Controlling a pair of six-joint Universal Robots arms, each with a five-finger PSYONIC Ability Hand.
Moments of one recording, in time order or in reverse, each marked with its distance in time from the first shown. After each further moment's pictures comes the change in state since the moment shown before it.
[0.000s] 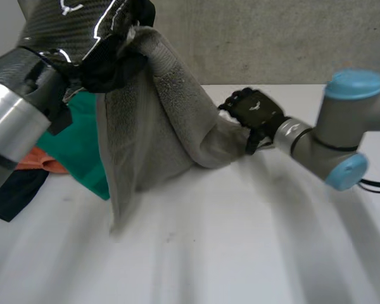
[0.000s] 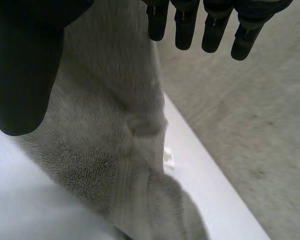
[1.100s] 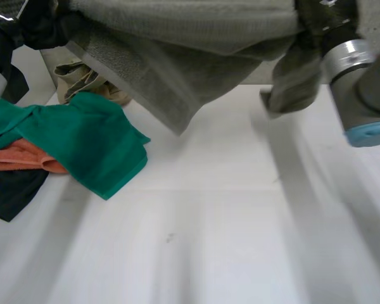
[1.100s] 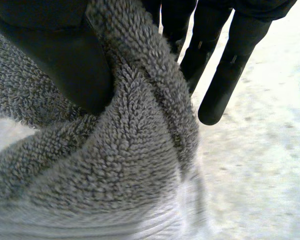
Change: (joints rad) left arm 0.161 -0.067 0.038 0.111 -0.129 -0.081; right arm -0.067 -0.333 0.133 -0.393 0.317 0.247; left_hand 0.000 0.000 0.000 0.000 0.000; right_hand 0.838 0.940 0.964 0.982 0.891
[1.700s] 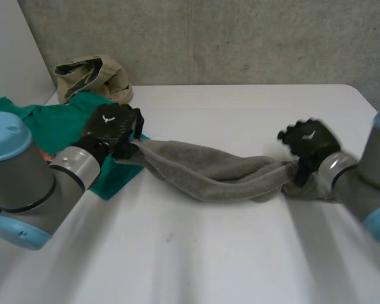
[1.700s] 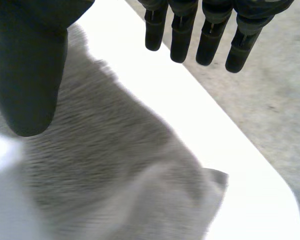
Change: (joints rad) left arm -0.107 -0.452 -0.050 -0.029 -0.047 0.153; right arm -0.052 -0.082 0.471 0.327 -0.023 -0.245; left_hand 0.000 0.000 0.000 0.000 0.000; right_hand -0.740 -0.822 -0.856 -0.878 -0.823
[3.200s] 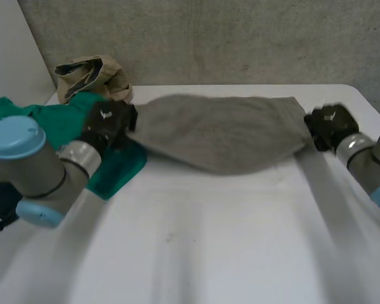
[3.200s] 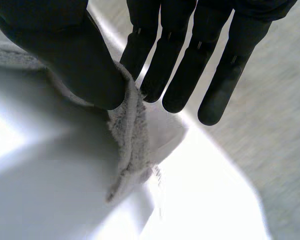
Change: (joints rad) left arm 0.052 -0.203 0.106 0.119 0.031 0.006; right arm -0.150 0.240 -0.179 -0.148 -0.125 -0.016; left_hand 0.000 0.002 0.001 0.000 0.008; right_hand 0.806 0.845 0.866 0.882 0.887
